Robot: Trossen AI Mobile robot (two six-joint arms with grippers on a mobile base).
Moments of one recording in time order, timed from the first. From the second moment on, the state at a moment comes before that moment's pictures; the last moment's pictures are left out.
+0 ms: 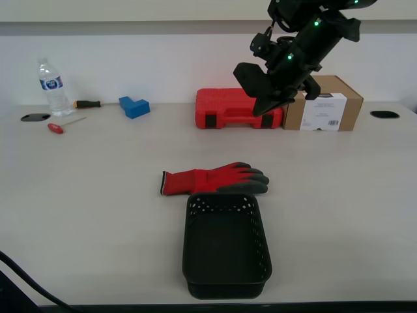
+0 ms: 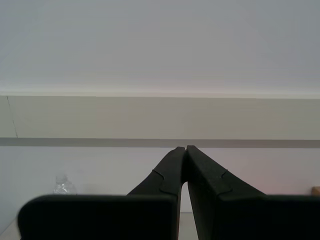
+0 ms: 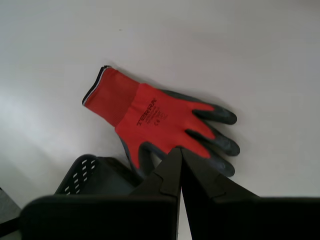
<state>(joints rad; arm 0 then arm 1) 0.49 1.95 1.12 -0.25 -0.30 0.02 0.00 1.05 0.52 0.61 -0.01 0.00</state>
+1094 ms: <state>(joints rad) 0.55 2.44 1.52 -0.49 -0.11 -0.06 0.00 1.05 0.52 0.61 -0.01 0.00</state>
